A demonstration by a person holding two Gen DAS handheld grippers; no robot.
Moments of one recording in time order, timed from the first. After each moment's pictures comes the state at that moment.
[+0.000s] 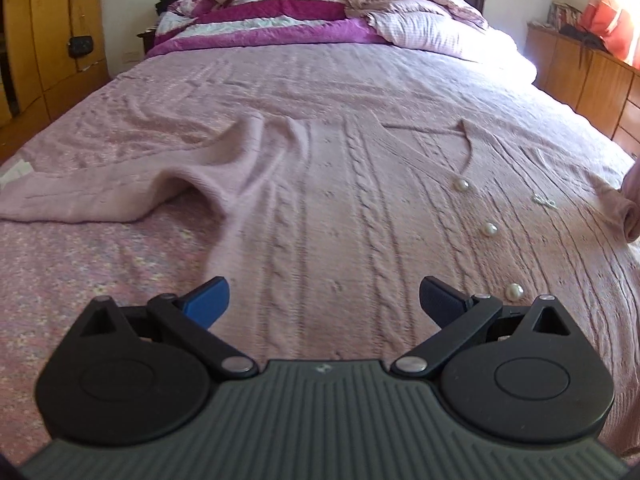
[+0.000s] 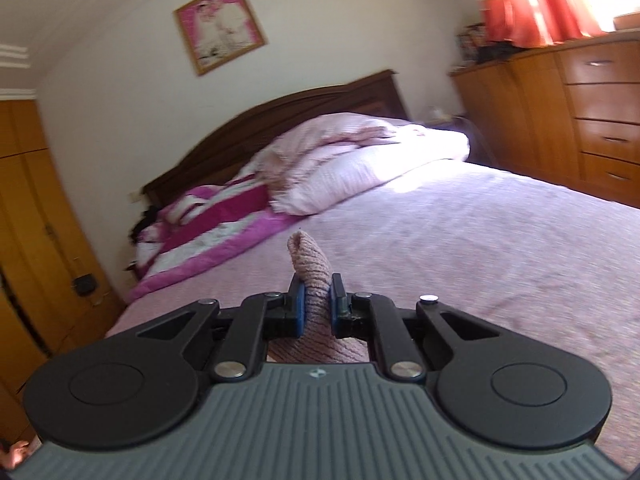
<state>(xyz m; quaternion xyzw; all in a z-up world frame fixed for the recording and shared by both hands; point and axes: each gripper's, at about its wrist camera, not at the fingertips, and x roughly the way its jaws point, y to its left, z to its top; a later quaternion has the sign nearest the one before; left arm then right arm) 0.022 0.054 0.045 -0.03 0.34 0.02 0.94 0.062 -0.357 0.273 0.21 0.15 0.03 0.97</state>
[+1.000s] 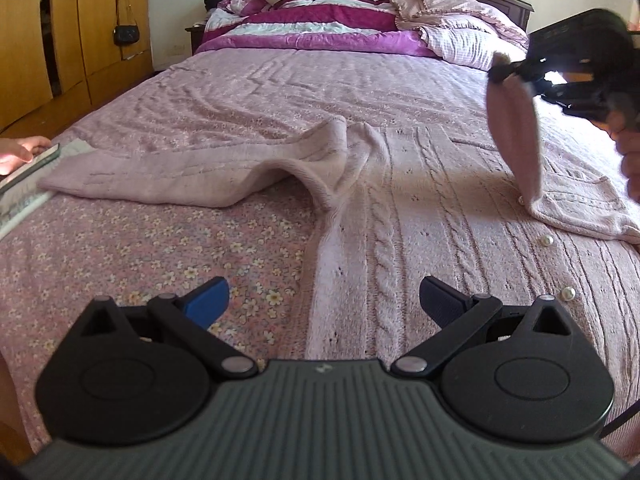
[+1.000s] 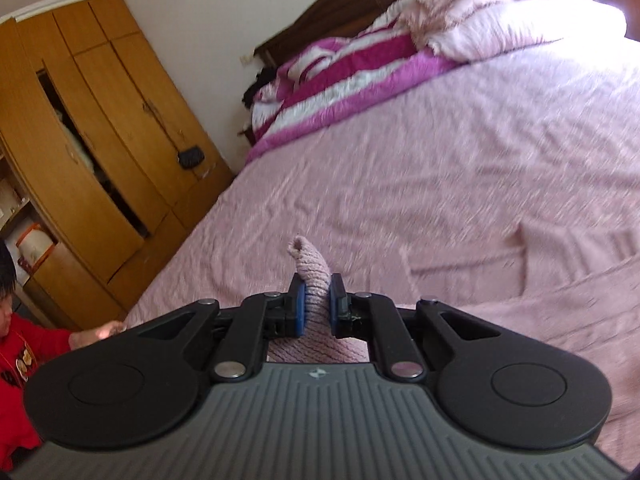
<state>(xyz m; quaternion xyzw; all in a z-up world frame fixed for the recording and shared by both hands) -0.003 0.108 0.051 -0.05 0.34 0.07 0.94 0.162 -0.072 0.163 0.20 0.32 0.23 0.90</state>
